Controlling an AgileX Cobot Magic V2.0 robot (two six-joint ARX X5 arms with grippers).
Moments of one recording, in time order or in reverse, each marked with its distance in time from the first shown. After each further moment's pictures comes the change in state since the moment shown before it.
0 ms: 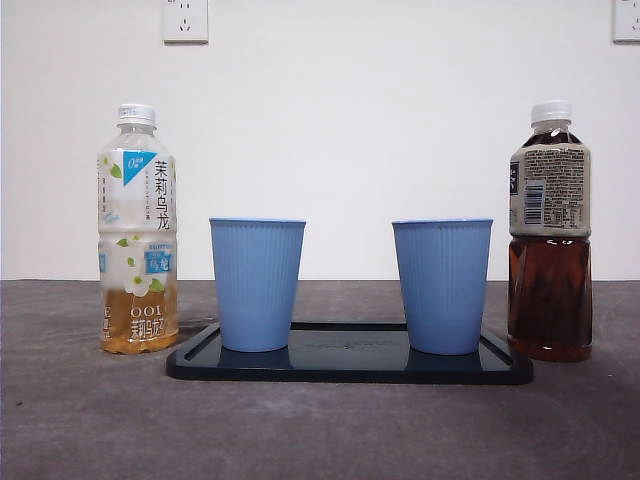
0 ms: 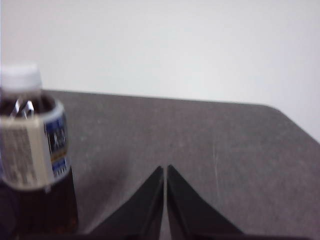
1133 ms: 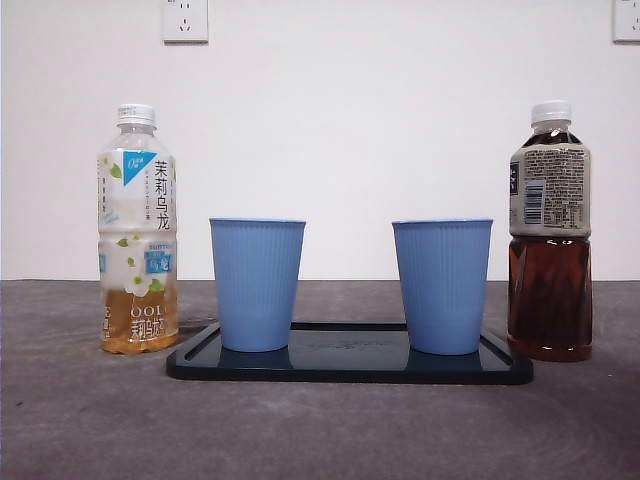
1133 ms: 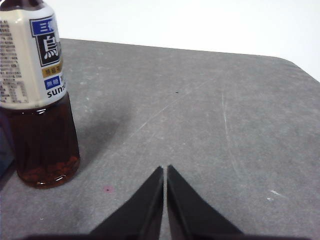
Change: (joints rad) left arm 0.000 0.000 0.000 0.000 0.000 0.000; right arm 0.000 -0.107 -0.115 -0.130 0.000 -0.001
